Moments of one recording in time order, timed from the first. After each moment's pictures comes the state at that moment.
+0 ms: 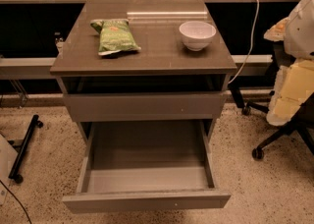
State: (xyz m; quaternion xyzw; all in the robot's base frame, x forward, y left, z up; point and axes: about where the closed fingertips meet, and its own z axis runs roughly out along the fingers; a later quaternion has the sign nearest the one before) arm 0.438 -0.217 0.976 -0.60 0.78 -0.03 0.16
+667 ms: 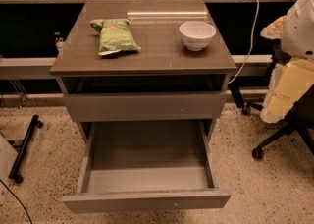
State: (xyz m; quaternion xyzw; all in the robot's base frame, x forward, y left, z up) arm 0.443 -0.208 0.978 -0.60 0.78 -0.03 0.18
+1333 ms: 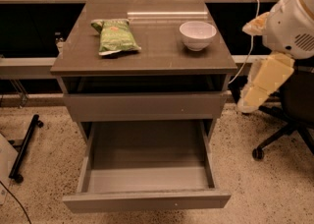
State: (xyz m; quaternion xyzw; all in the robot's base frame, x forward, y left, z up) arm 0.466 -0.177 0.976 -0.60 0.76 0.02 0.24
